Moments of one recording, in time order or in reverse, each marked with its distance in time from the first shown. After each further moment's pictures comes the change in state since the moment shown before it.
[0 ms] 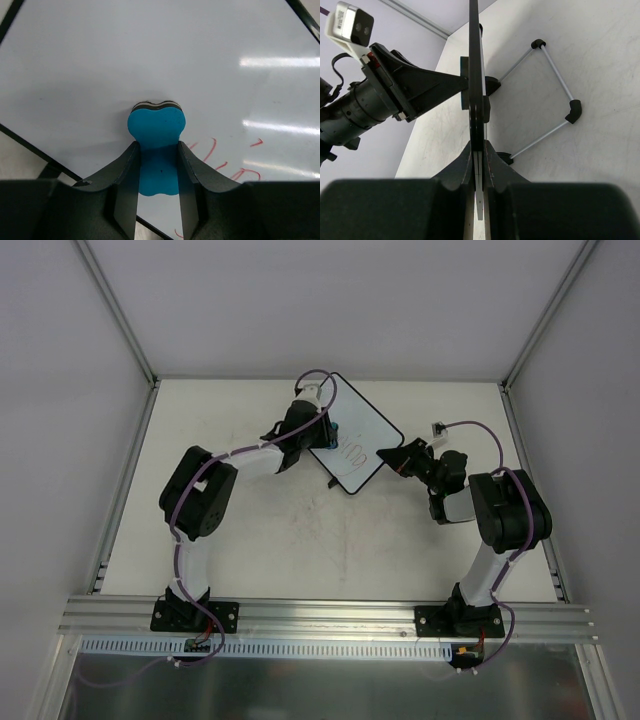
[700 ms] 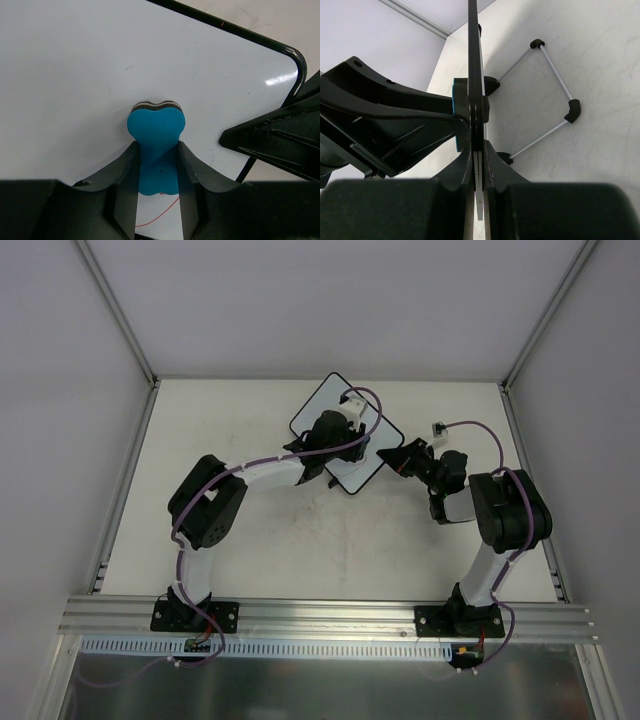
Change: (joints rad) left arm -0.184 -0.020 0.043 -0.009 0.006 0.300; right arm -0.002 0.000 0.000 -0.002 -0.001 -0.002
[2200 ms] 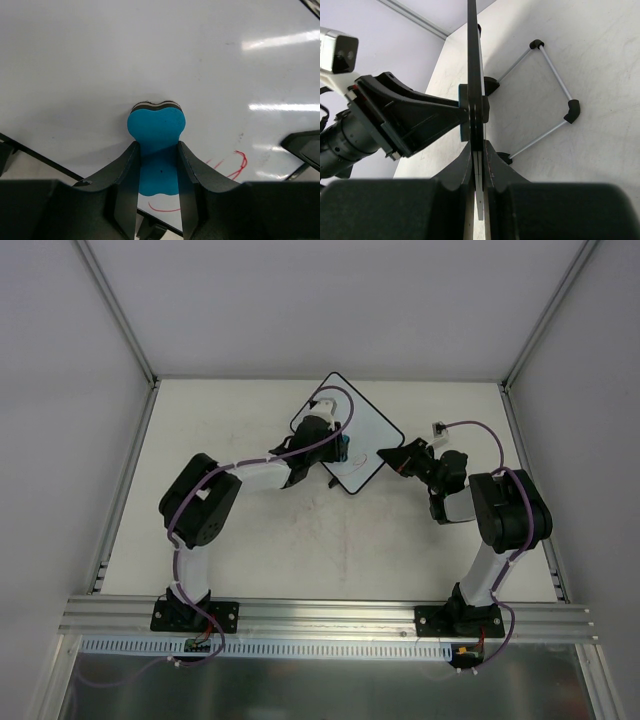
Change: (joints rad) left arm 0.086 -0.028 -0.142 0.073 -0.046 -0.239; right arm -0.001 0.000 0.000 0.000 0.001 -0.005
